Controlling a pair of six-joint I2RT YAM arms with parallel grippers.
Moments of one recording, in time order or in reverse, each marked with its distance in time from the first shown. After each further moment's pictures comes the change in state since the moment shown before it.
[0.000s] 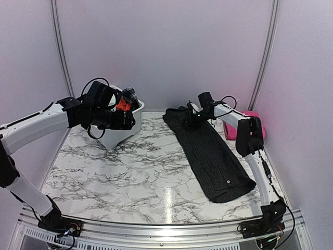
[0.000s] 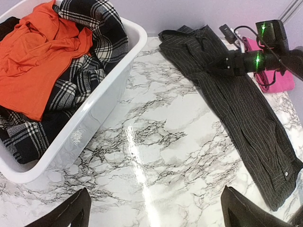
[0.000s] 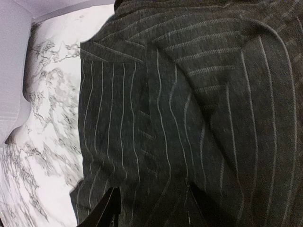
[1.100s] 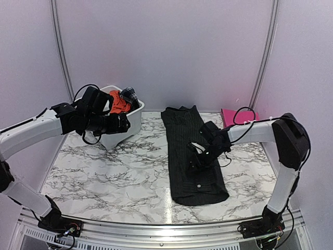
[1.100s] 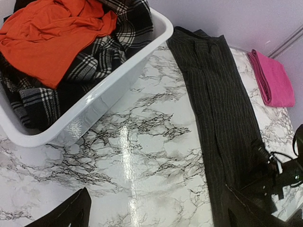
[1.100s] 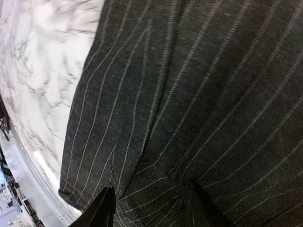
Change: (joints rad) left arm 0.000 -0.080 -0.100 0.013 -0.021 -0.140; right arm 0.228 -0.859 -1.339 0.103 -0.029 0.042
